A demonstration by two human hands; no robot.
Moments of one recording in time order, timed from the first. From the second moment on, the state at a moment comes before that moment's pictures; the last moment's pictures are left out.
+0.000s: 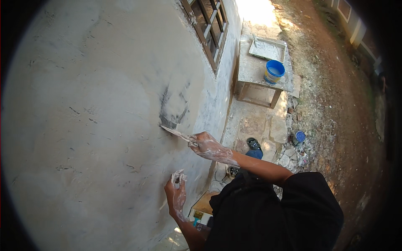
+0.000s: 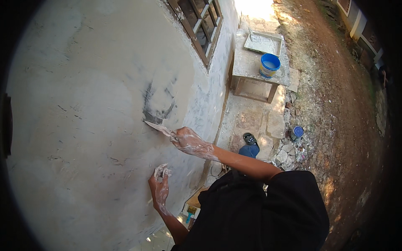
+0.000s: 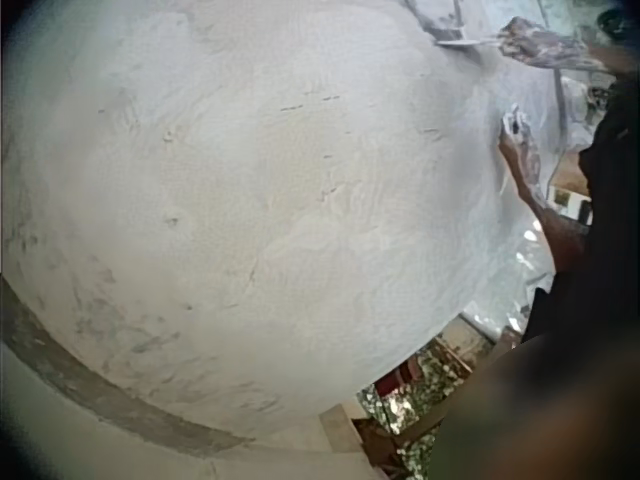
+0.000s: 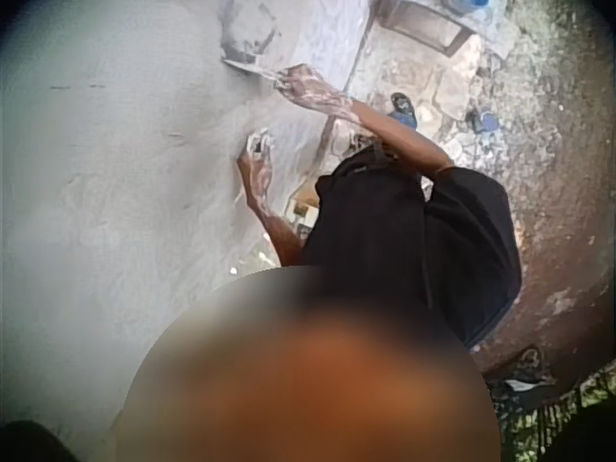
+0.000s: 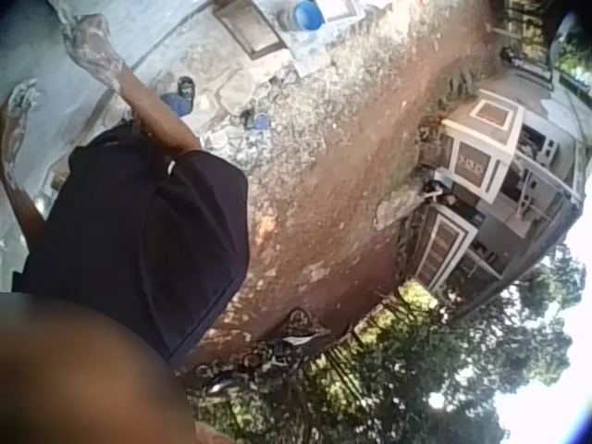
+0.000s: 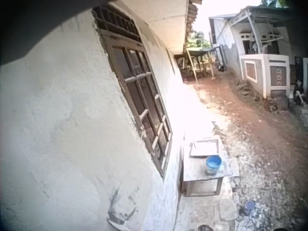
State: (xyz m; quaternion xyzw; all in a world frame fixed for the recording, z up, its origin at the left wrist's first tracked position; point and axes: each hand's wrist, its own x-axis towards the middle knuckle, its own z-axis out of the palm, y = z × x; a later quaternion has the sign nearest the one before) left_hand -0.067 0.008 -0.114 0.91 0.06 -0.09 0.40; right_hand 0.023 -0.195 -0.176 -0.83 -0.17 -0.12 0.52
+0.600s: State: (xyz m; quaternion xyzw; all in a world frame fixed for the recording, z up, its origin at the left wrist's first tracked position) left_hand -0.062 0.007 -0.112 0.90 0.02 -0.07 0.42; right_hand 0.011 -0.170 -0.183 -0.81 -0.09 -0.20 0.55
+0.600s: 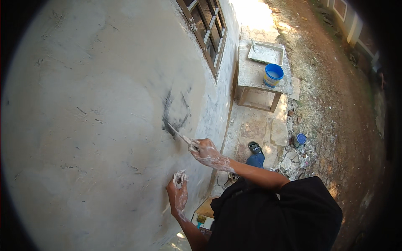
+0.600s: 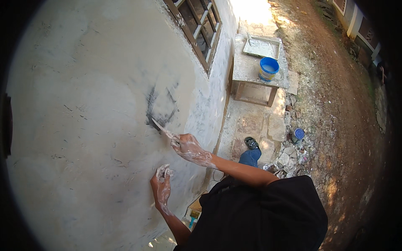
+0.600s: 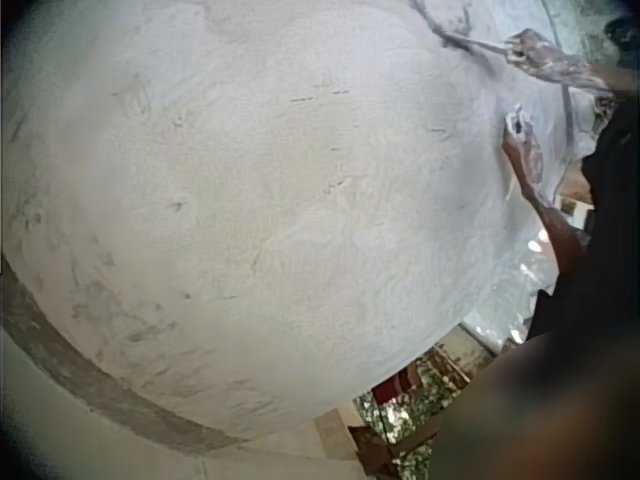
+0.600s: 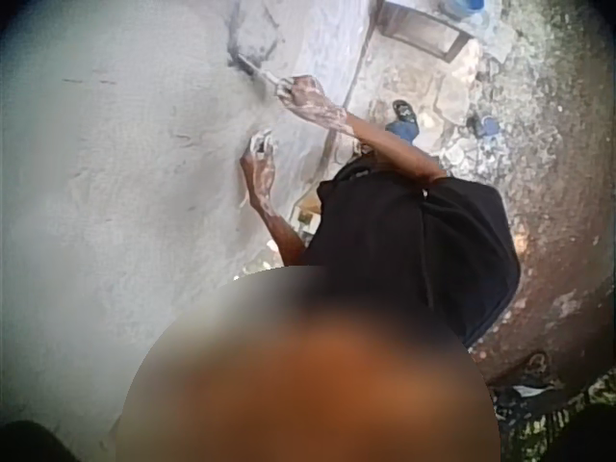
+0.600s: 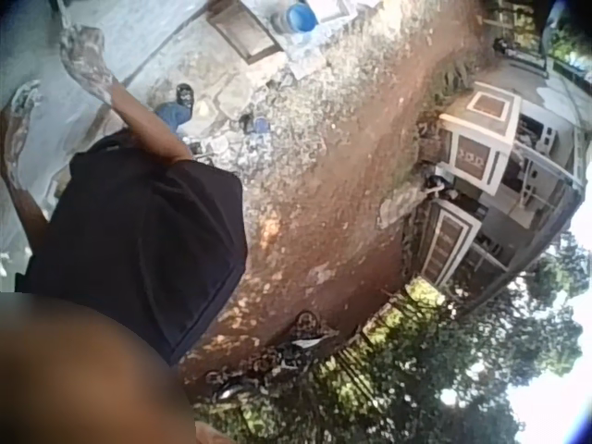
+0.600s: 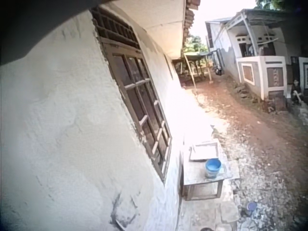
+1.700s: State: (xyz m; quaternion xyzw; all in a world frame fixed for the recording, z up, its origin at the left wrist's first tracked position) left_hand -0.045 -0.002 -0.106 0.91 0.01 -0.08 0.40; right_hand 0.057 -0.144 -0.198 -0.79 -0.05 -0.22 0.58
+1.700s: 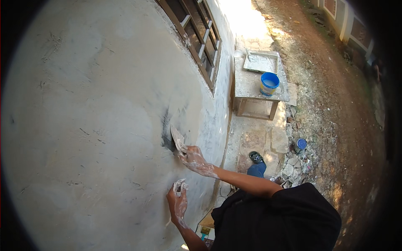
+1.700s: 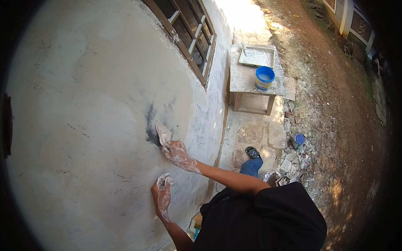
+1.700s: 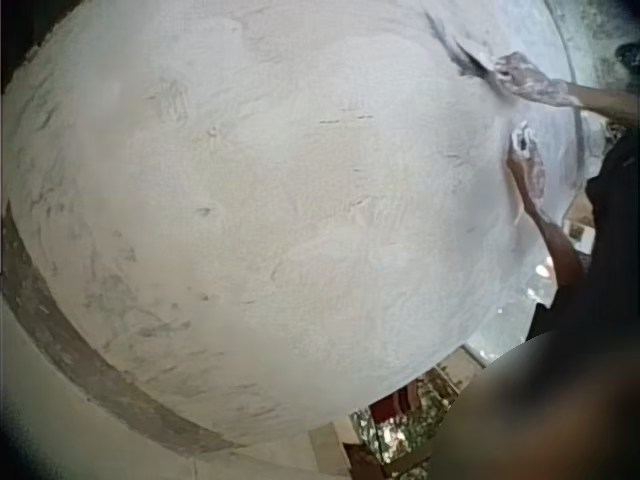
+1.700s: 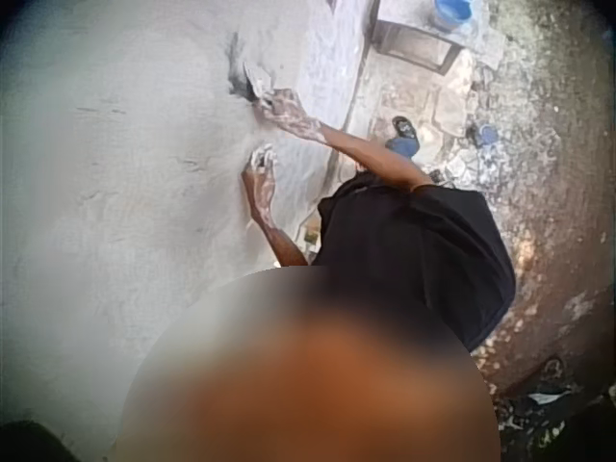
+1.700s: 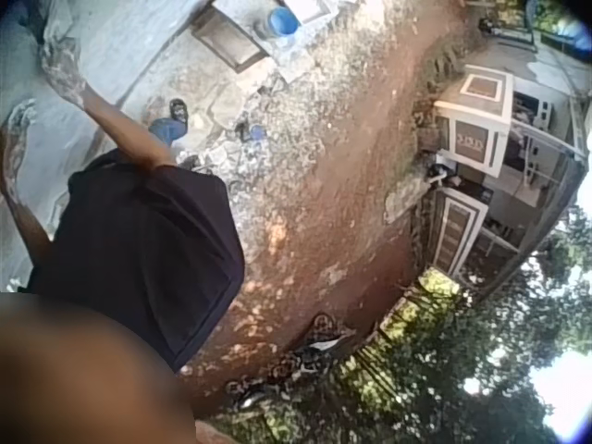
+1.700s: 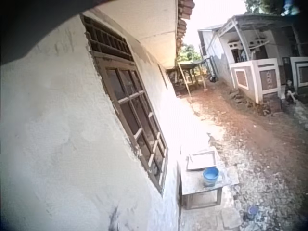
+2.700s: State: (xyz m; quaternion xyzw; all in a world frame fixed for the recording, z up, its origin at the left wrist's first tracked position) left_hand -0.048 0.001 -0.107 0.91 0.00 -0.07 0.42; right_hand 0.096 -0.227 -0.200 -0.80 0.17 -0.20 0.55
